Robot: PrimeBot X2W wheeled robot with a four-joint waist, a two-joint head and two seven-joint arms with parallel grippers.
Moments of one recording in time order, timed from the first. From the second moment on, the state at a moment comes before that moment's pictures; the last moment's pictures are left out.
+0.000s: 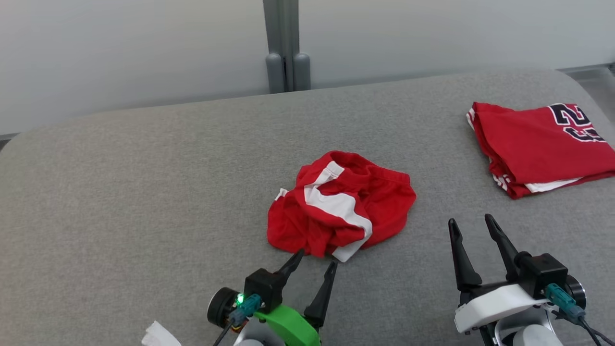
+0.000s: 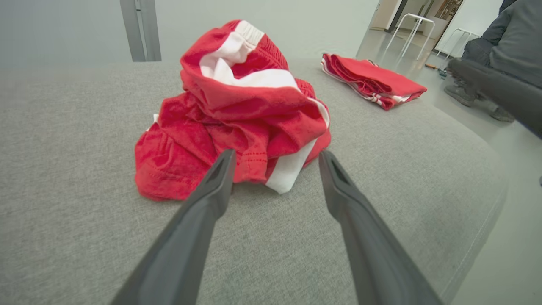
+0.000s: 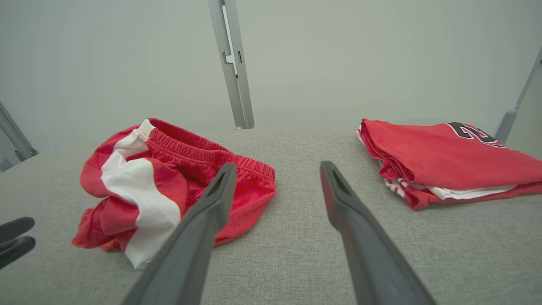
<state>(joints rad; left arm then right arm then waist) -0.23 0.05 -0.71 0.47 -0.48 -0.02 -0.26 0.00 -0.05 0.03 0.19 0.13 0.13 -0.26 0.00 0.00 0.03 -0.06</state>
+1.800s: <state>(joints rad) -0.50 0.26 -0.42 0.77 -0.47 0.03 -0.17 -0.05 -0.05 0.03 0.17 0.16 0.13 -0.26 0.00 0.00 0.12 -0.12</state>
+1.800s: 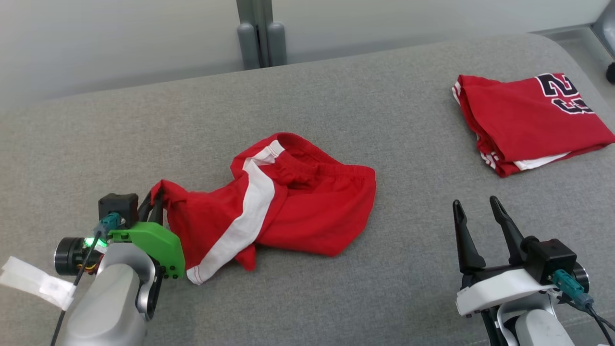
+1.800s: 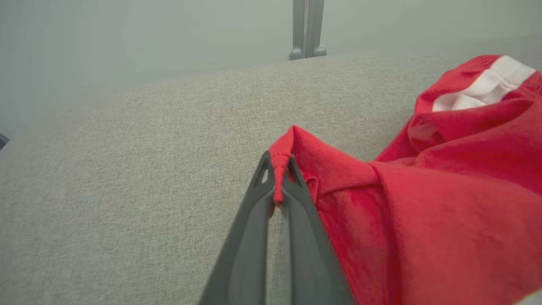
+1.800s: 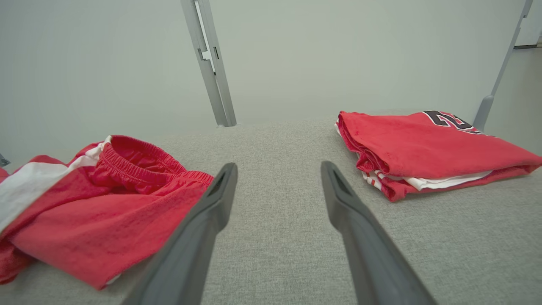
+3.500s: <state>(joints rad) 0.03 0.05 -0.27 0.33 -0.34 0.06 -0.26 0.04 -0.05 0.04 0.20 0.17 0.13 -0.26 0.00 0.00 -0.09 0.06</state>
